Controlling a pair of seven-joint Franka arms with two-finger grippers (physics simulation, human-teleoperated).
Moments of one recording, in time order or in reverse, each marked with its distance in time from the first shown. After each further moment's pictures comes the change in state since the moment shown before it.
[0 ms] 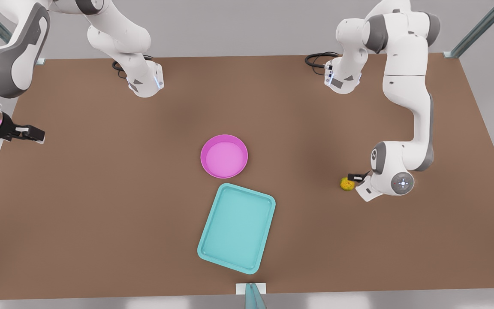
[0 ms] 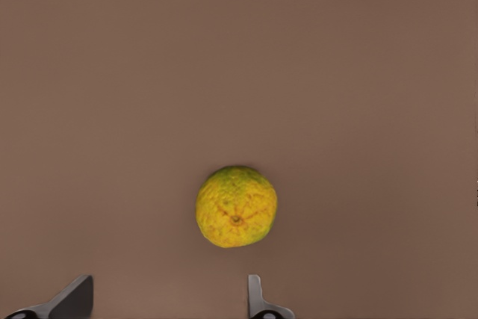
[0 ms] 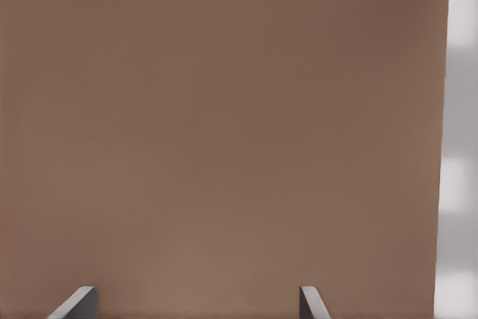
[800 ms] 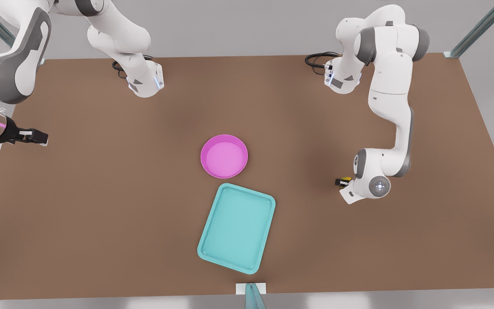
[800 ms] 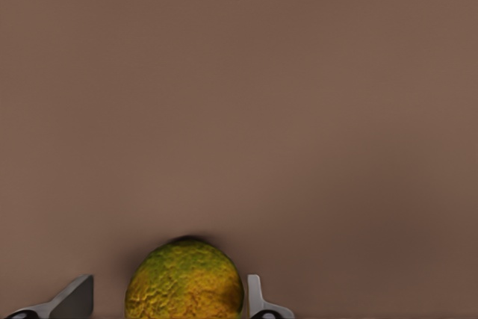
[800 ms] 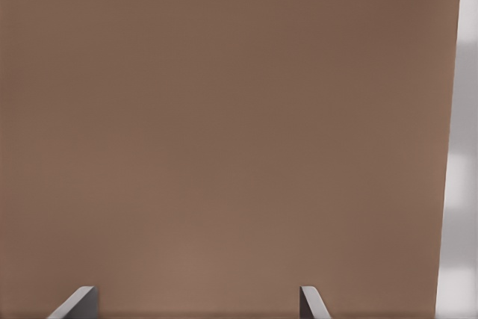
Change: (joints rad) left arm -0.041 0.116 0.000 -0.020 -0.014 0.166 0.042; right arm 0.001 0.015 0.001 -0.009 0.002 0.003 -0.006
